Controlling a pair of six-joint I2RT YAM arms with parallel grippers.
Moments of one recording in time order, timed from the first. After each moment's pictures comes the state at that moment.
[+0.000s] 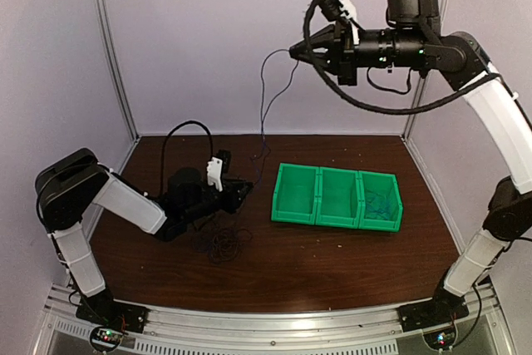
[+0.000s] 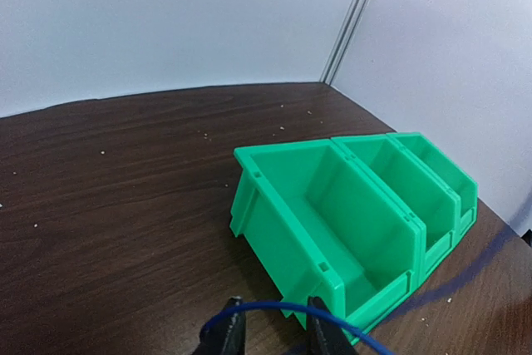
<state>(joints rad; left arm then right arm) -0.76 1.79 0.67 0.97 0.06 -0.31 0.81 1.66 2.22 -0.80 -0.47 -0.42</state>
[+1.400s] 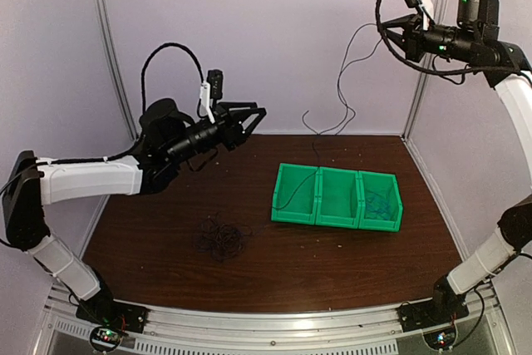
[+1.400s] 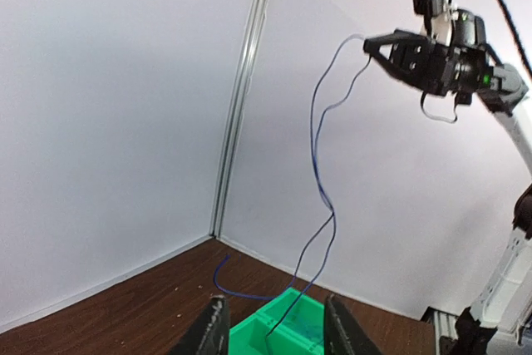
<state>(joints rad) -0.75 1.54 1.07 0.73 0.33 -0.29 0.25 1.48 2.08 -0.71 -0.54 -0.34</state>
